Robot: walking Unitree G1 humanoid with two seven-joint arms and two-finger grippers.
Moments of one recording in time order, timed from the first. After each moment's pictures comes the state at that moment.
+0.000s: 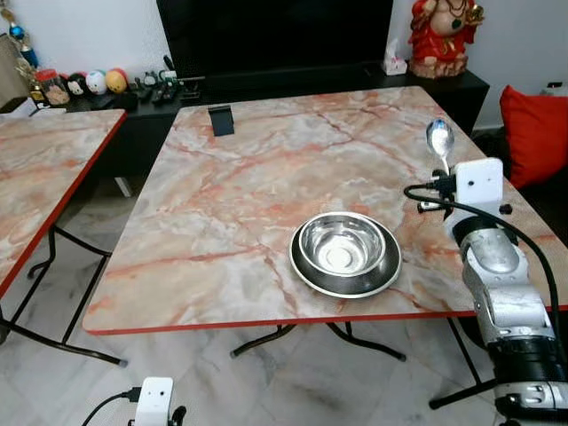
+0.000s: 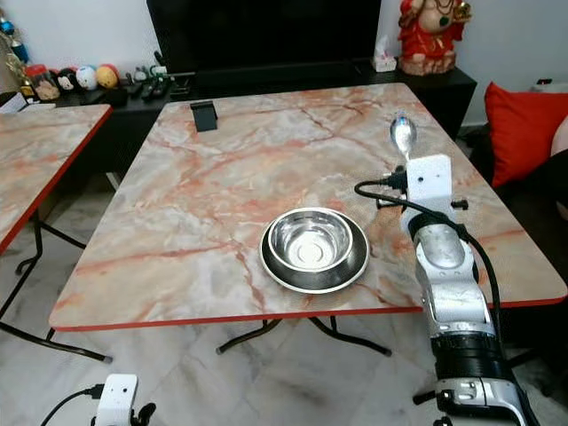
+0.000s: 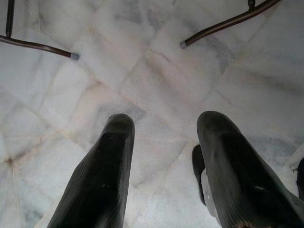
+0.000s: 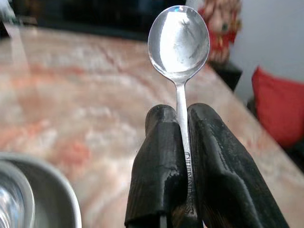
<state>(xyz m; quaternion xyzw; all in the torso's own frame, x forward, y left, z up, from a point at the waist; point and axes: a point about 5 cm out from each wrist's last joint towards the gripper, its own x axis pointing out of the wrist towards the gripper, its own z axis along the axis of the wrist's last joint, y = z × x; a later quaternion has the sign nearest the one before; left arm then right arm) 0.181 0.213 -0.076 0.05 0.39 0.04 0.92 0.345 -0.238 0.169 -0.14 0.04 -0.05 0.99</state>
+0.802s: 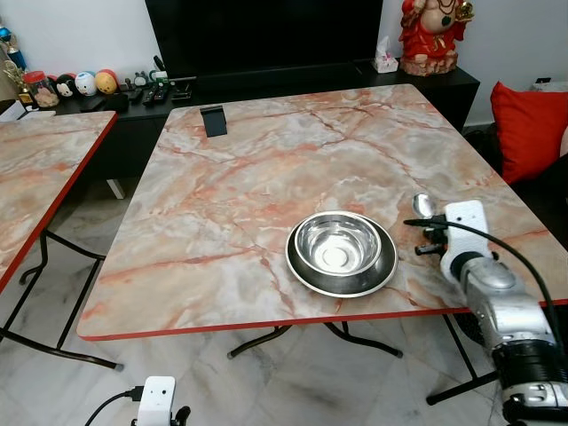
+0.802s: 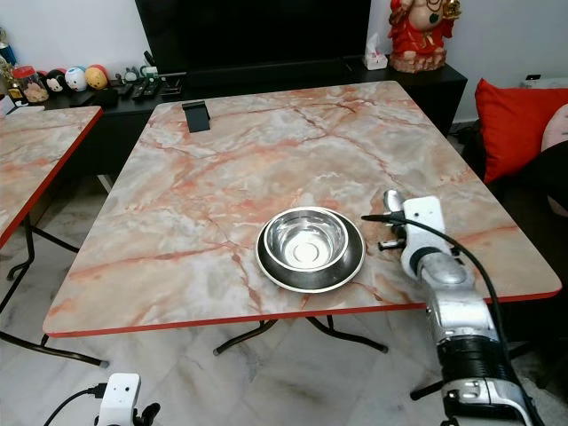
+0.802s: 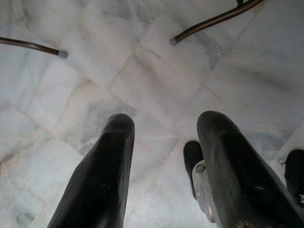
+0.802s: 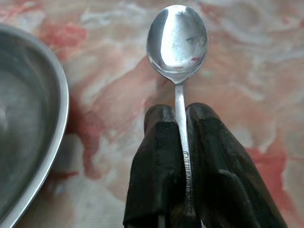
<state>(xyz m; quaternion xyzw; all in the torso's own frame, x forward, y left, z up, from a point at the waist) 0.181 0.211 -0.077 0.03 0.41 0.03 0.91 0.336 -0.249 0.113 -0.09 0.20 -0.01 0.97</state>
